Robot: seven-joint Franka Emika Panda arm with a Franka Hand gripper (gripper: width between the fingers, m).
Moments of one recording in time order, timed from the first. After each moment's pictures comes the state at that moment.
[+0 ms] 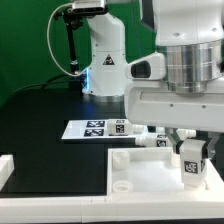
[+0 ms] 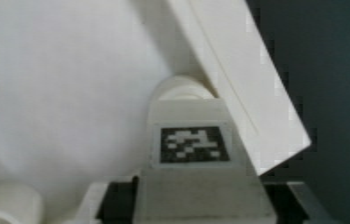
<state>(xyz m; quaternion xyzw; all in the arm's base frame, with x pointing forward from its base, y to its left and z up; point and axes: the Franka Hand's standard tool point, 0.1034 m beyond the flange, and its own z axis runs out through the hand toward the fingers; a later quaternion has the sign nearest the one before) 0.644 0.105 0.081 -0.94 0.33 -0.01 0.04</state>
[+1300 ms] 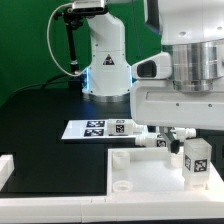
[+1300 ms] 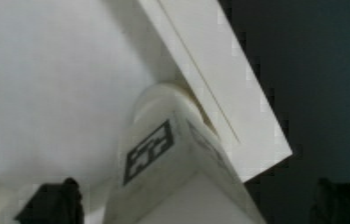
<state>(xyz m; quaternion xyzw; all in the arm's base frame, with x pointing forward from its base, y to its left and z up) 0.644 0.113 0.082 -0.97 0.23 -0.03 0.05</state>
